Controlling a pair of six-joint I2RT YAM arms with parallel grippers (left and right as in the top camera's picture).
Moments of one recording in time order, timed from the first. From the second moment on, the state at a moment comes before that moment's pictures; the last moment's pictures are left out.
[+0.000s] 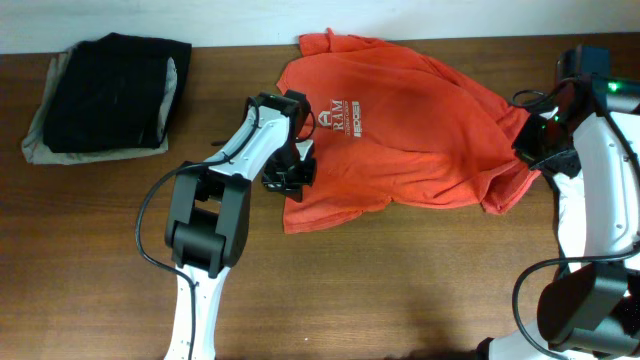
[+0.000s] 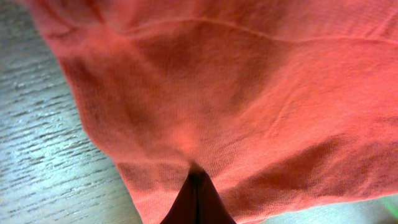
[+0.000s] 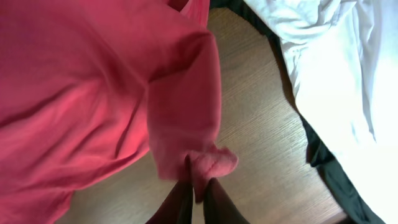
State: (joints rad) left arm -0.38 2.37 1.88 -1.27 0.25 -0.17; right arm -0.23 1.74 1.70 -1.34 0.11 0.39
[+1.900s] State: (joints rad) left arm -0.17 2.04 1.73 -0.97 0.03 -0.22; right arm -0.18 1.84 1.64 -1.22 -0.02 0.36
